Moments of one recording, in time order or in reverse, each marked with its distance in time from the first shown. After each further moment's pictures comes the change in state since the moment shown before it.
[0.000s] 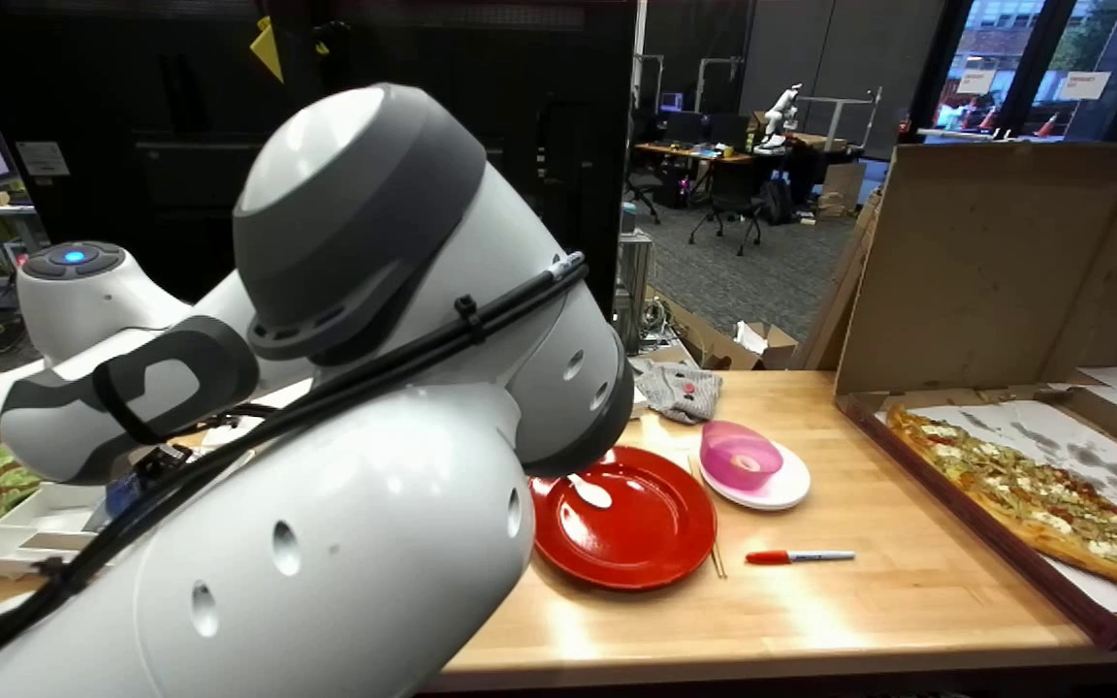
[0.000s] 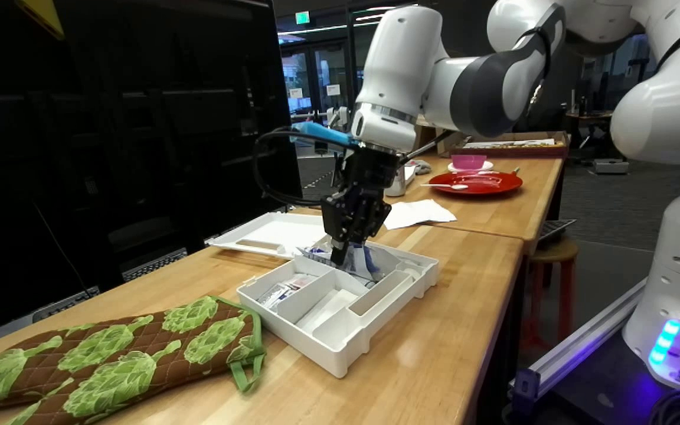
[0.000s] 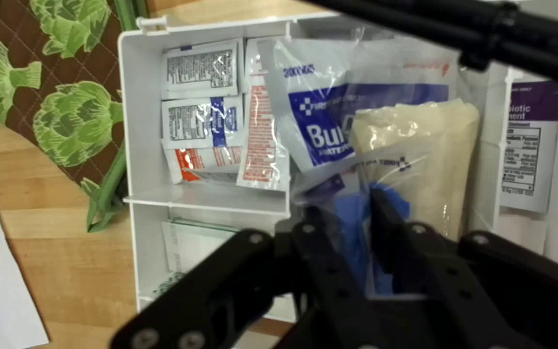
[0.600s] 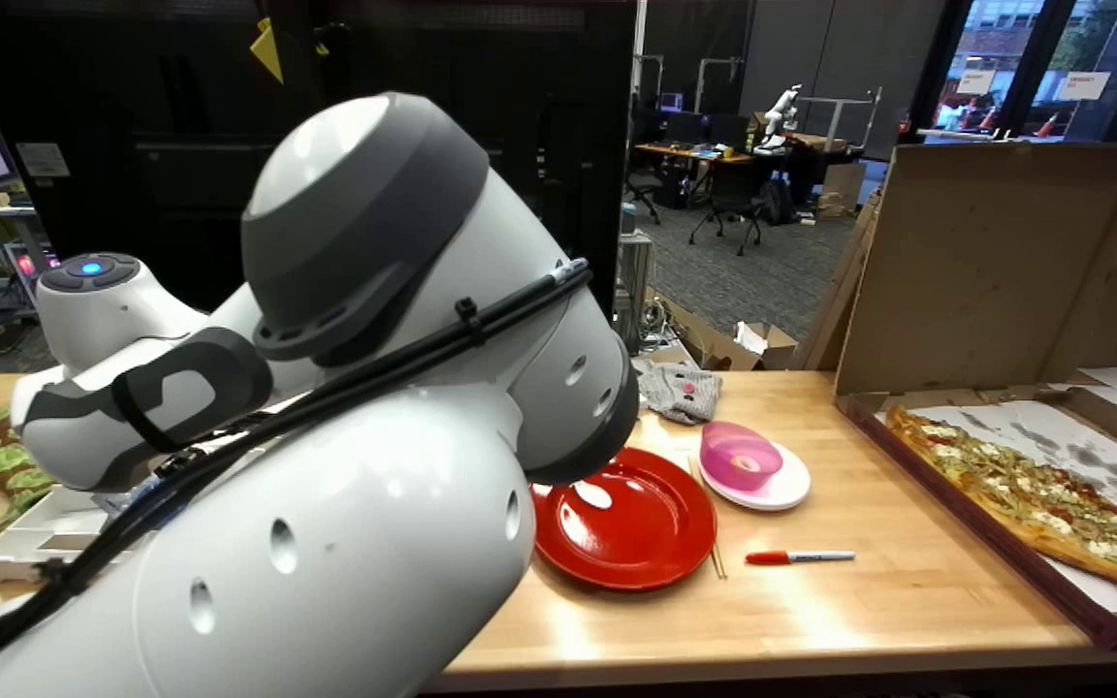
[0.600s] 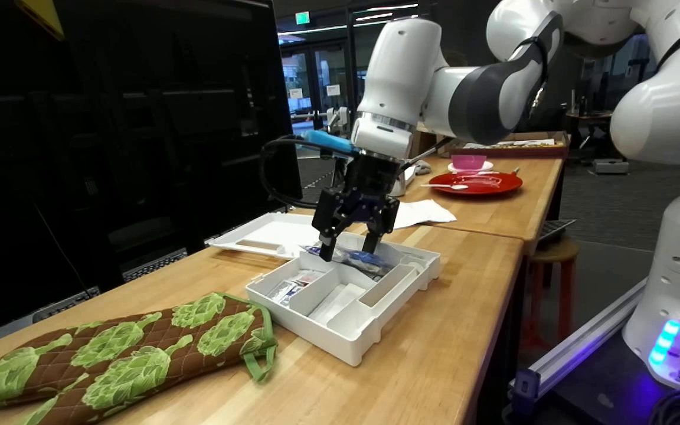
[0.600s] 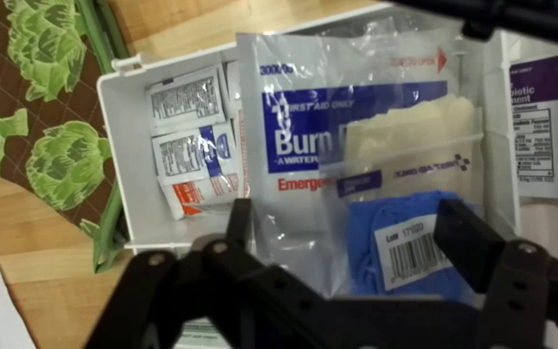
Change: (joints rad) arm -0.004 0.000 -0.035 0.001 -0.042 0.007 0.109
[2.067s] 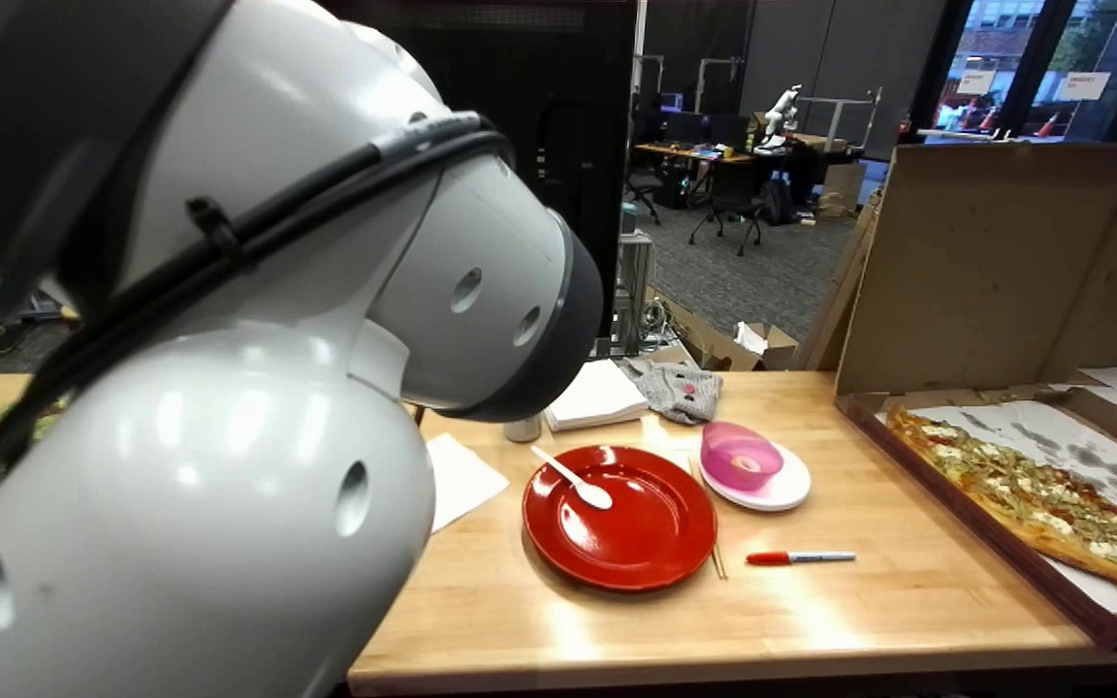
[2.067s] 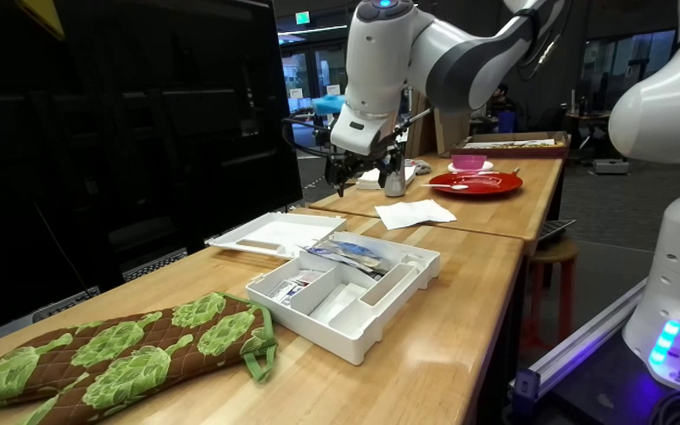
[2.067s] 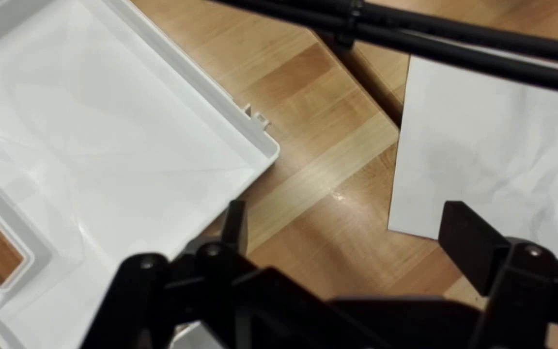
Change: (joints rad) arm -0.143 -0.207 0.176 0.122 -0.169 -0.450 0.302
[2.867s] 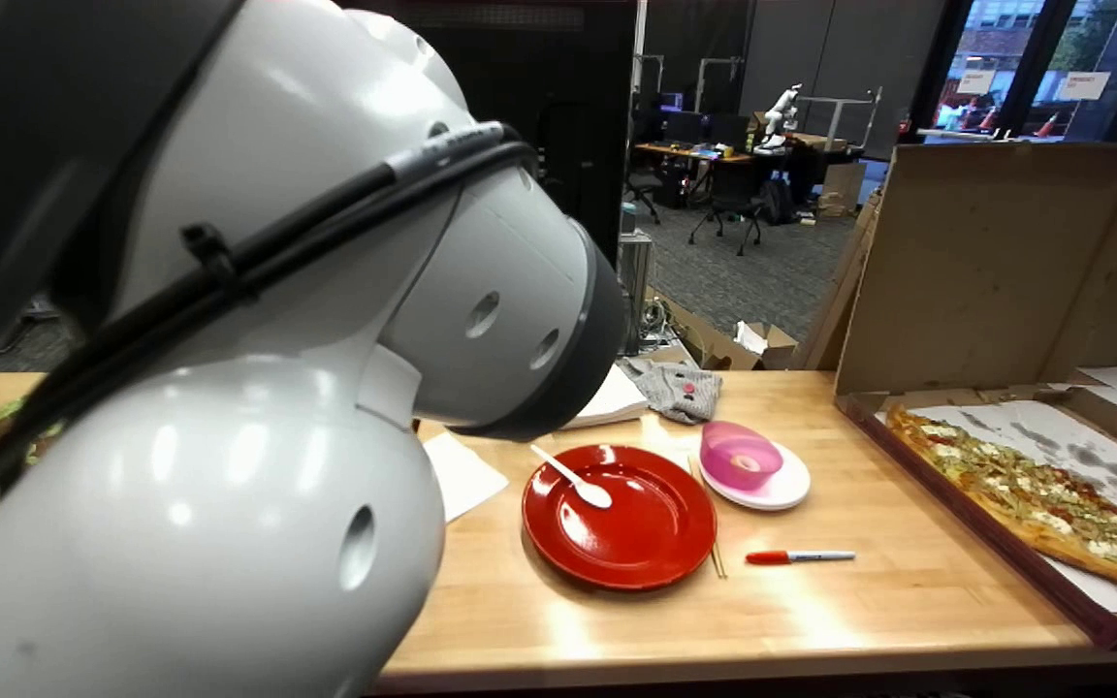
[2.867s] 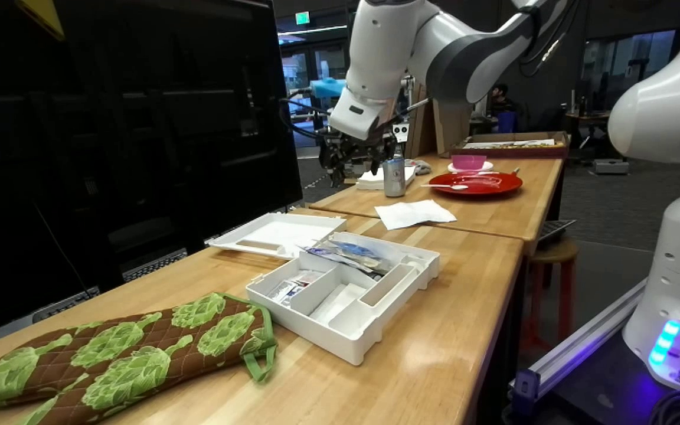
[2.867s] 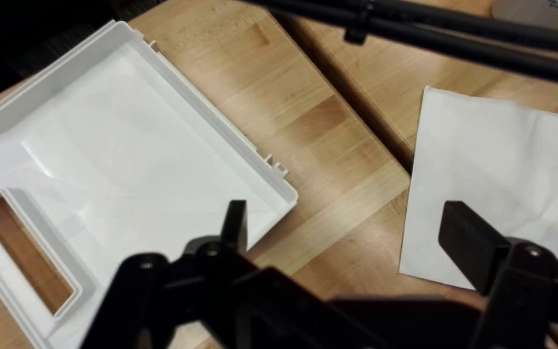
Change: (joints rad) arm -0.059 0.014 0.048 0.011 -0.063 0.043 -0.012
